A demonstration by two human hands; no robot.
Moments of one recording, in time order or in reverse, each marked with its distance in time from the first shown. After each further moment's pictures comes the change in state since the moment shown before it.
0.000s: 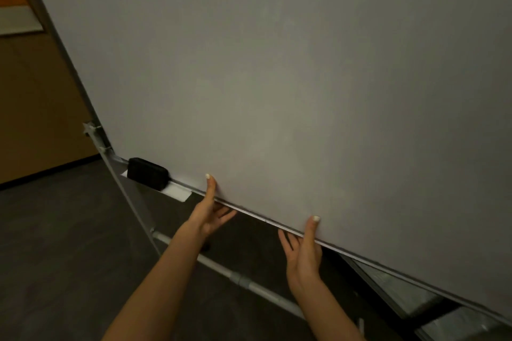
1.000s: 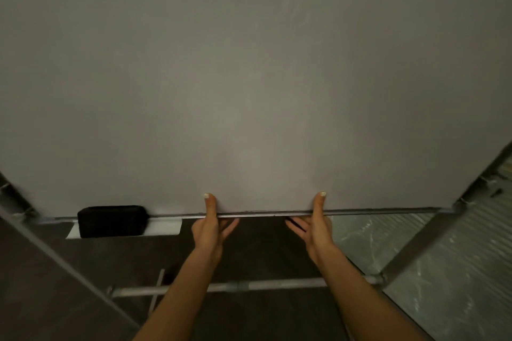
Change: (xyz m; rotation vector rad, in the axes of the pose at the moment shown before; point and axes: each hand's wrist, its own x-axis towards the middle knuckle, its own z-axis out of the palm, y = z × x) left_hand 0.239 0.228 -0.096 -0.090 0.125 0.186; right_hand 0.217 0.149 0.310 -0.401 -0.152 -0.094
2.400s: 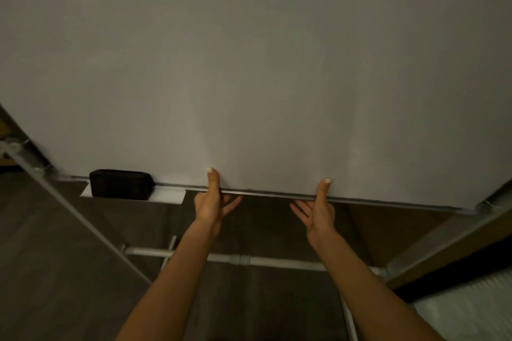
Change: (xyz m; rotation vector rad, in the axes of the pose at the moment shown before) left_hand 0.345 0.292 -0.152 -0.180 0.367 0.194; right_hand 0.210 0.135 0.481 -0.164 -0.322 0.269
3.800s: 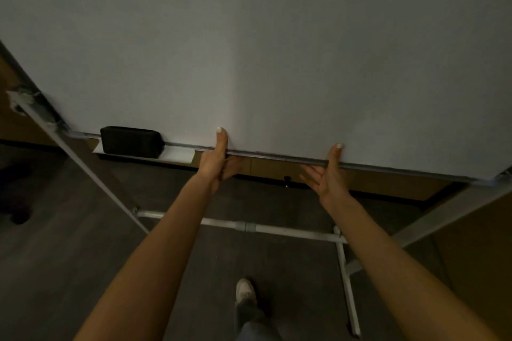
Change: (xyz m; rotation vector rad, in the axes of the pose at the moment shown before) left_hand 0.418 0.308 -0.112 0.201 0.045 0.060; right_hand 0.239 0.095 0.479 -0.317 -0.332 0.080
